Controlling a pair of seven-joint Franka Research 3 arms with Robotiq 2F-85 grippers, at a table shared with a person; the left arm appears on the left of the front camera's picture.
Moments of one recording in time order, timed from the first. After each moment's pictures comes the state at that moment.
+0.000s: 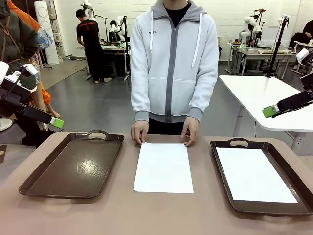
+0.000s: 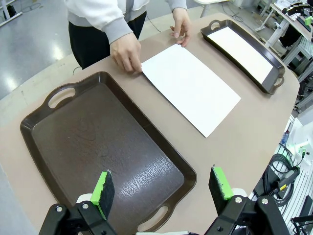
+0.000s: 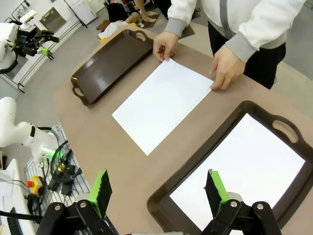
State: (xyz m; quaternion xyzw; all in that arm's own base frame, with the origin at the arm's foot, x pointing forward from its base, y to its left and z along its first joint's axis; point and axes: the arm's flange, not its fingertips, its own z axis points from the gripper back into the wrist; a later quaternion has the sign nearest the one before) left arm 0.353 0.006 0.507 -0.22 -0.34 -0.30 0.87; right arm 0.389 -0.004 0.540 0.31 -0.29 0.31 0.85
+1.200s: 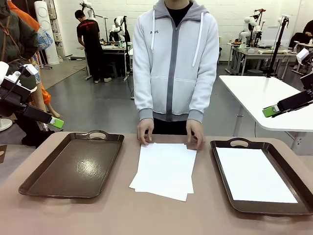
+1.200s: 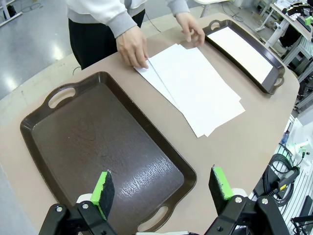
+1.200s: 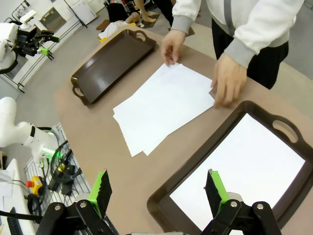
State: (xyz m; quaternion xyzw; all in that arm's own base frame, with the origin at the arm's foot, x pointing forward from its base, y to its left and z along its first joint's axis) left arm 0.353 0.006 0.507 -0.22 -0.34 -0.30 0.87; right arm 0.389 -0.004 0.540 0.31 -0.29 0.31 0.85
